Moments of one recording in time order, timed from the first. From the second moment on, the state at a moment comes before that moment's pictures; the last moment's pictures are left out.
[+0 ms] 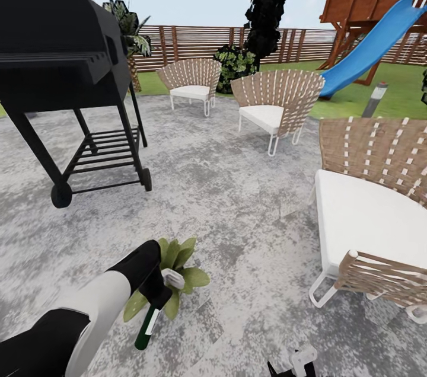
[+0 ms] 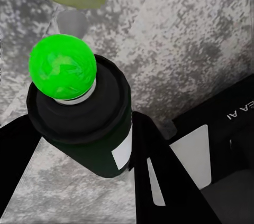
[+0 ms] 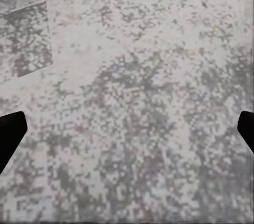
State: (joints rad) left arm -0.92 -0.06 -0.18 -0.33 -0.82 1.02 -0.95; right arm -0.40 -0.04 0.00 -0.05 0.21 -0.58 0.09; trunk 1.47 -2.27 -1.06
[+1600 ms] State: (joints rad) left arm -0.97 -0.09 -0.23 -0.25 -0.82 1.02 -0.95; right arm -0.40 -0.03 0.00 -0.05 0.21 -0.58 0.09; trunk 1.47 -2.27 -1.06
